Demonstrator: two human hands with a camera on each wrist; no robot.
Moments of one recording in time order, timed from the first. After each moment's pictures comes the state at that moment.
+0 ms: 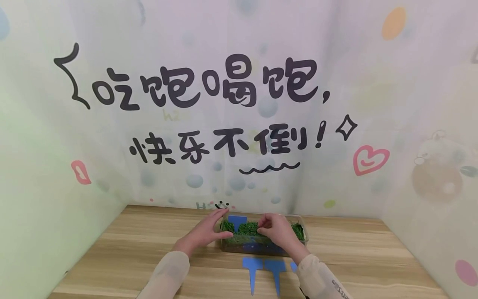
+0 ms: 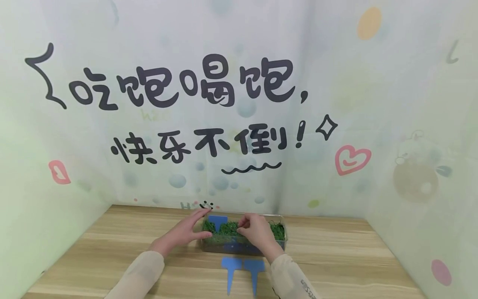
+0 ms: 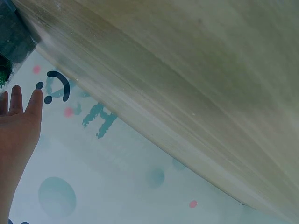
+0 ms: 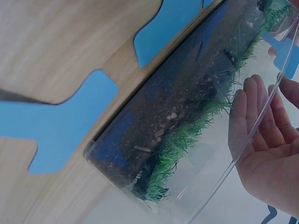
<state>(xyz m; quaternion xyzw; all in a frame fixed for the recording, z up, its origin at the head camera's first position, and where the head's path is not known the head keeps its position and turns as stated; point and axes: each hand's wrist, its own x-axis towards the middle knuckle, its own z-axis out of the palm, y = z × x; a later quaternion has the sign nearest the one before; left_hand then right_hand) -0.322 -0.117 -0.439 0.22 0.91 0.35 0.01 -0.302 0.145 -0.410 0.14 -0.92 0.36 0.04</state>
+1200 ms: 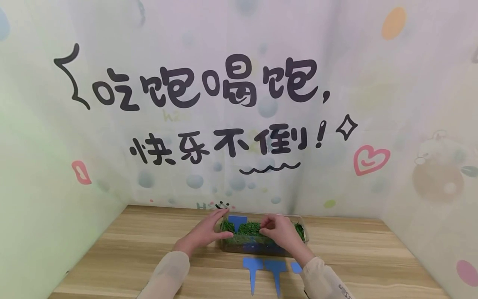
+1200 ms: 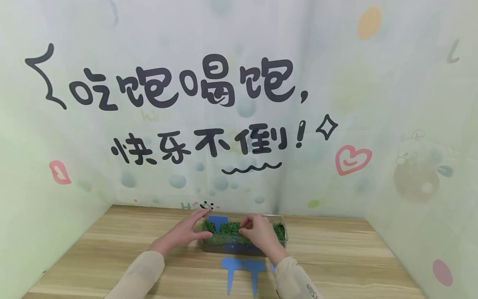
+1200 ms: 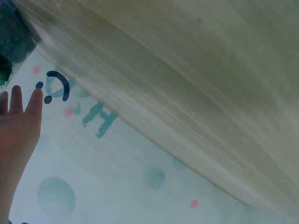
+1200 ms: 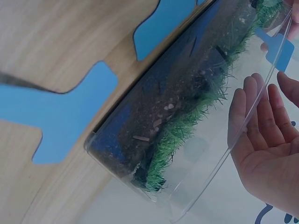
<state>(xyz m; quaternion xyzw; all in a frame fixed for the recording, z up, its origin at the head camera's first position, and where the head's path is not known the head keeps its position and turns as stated) -0.322 -0.119 -0.440 0.22 0.91 0.34 0.01 -0.293 0.149 -0.403 0.14 -0.92 0.37 0.04</state>
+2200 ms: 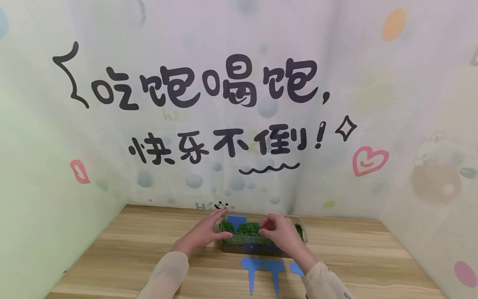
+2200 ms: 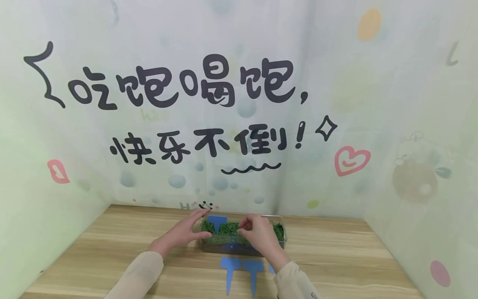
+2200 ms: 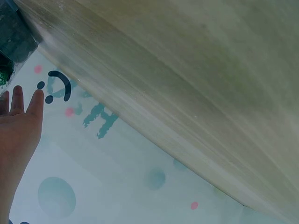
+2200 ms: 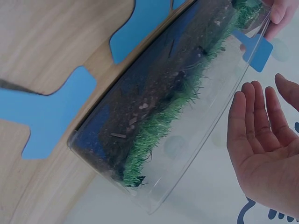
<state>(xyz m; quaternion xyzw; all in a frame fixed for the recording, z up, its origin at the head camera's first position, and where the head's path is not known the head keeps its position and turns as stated) -0.322 -0.119 -0.439 0.23 0.91 0.34 0.01 -0.280 0.149 -0.393 0.14 -0.92 0.36 0.06</state>
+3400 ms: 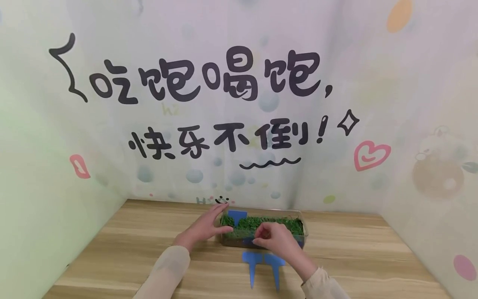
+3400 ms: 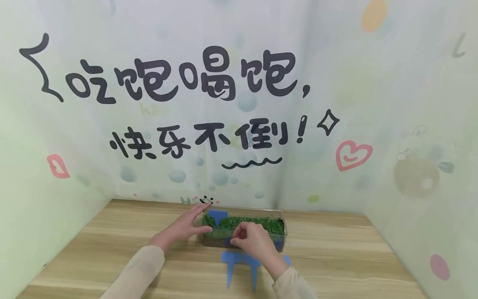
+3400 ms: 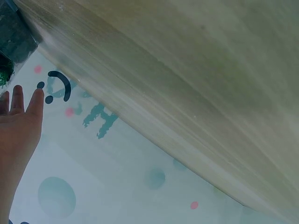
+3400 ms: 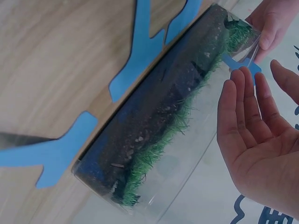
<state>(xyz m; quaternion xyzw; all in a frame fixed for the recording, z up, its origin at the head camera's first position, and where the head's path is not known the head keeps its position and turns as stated) -0.324 -0.118 -0.438 0.21 0.91 0.34 0.01 -0.256 0.139 -0.397 0.17 -0.91 0.37 -0.03</state>
